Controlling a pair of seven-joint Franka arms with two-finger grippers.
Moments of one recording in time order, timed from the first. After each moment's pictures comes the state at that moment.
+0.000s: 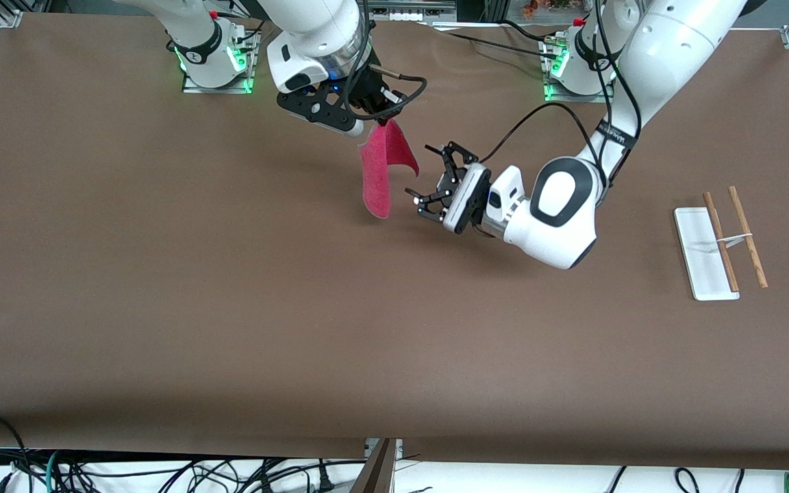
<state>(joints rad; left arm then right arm) -0.04 0.58 -0.45 -1.71 -1.06 1.71 1.67 0.63 0.30 0.15 -1.30 0.22 1.71 1.23</state>
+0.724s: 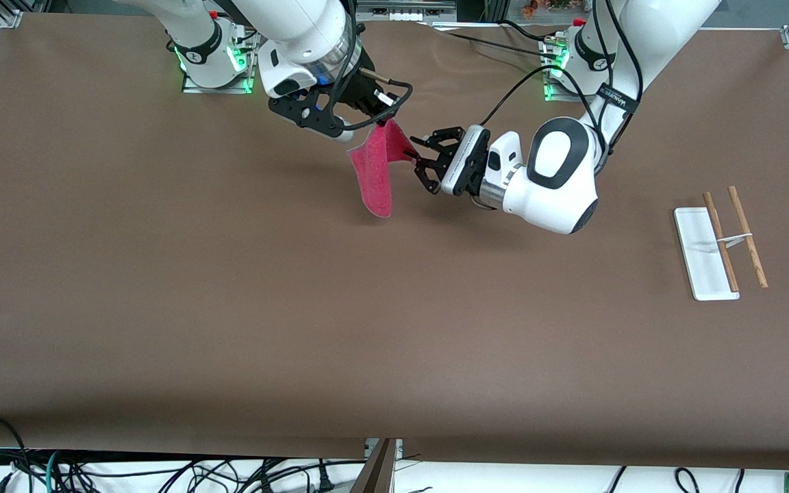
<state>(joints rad) -0.04 0.45 -0.47 -1.86 -1.10 1.81 1.84 0.62 0.30 0.13 -1.30 0.27 1.71 1.24</state>
